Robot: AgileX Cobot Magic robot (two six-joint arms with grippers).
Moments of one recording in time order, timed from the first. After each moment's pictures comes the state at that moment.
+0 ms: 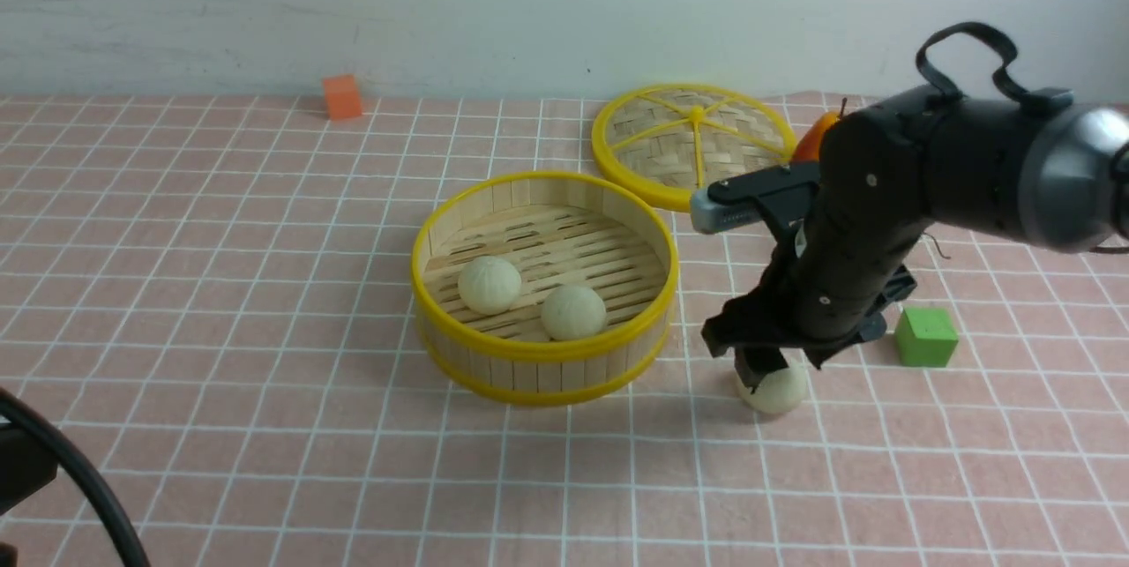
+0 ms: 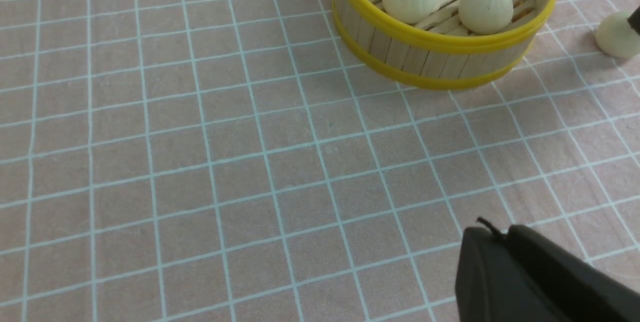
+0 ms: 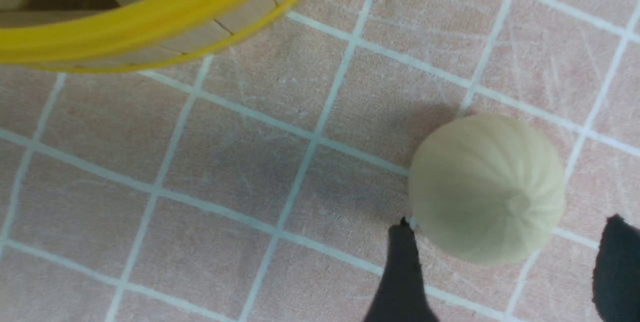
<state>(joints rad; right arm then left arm) 0.42 1.91 -1.41 -0.03 0.83 0.17 -0.41 0.55 -0.71 0.08 0.82 -0.18</state>
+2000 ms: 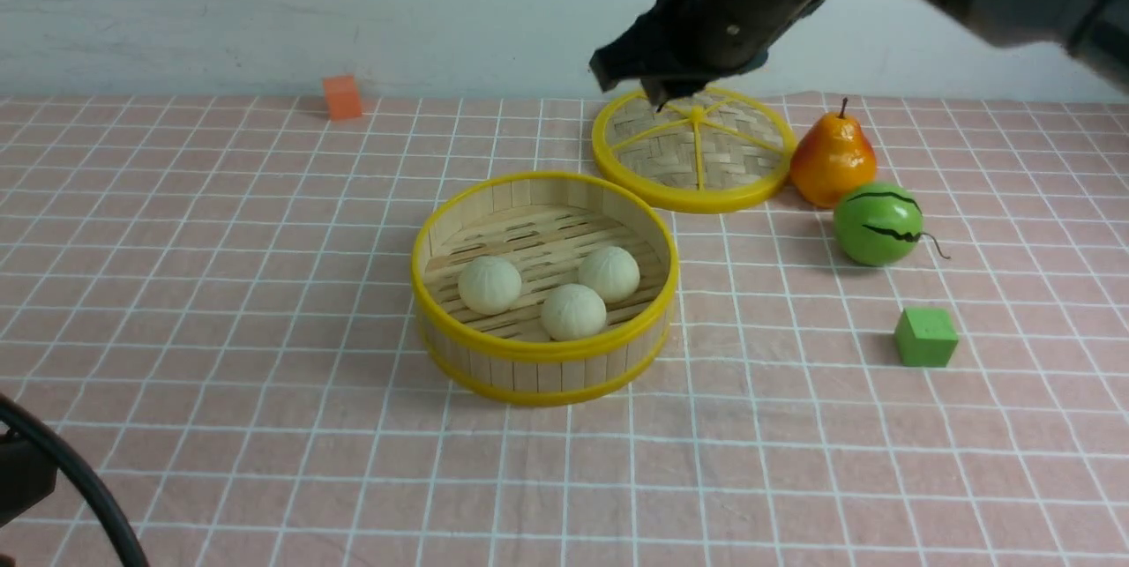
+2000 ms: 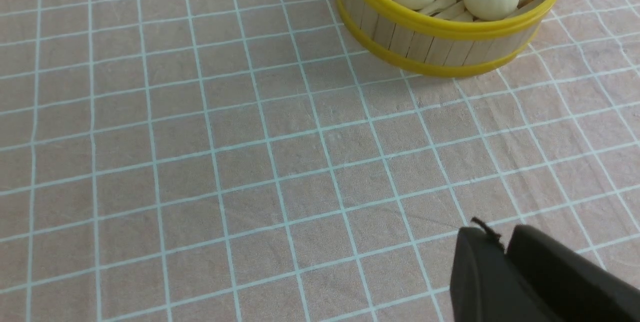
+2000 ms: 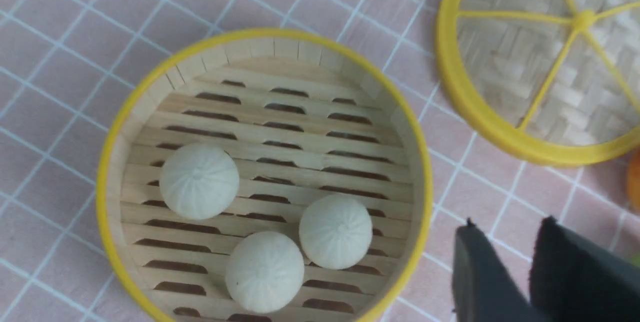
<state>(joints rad) 0.53 1.95 -2.12 -0.11 1.05 0.10 -0.41 0.55 -0.71 0.08 0.84 -0.18</state>
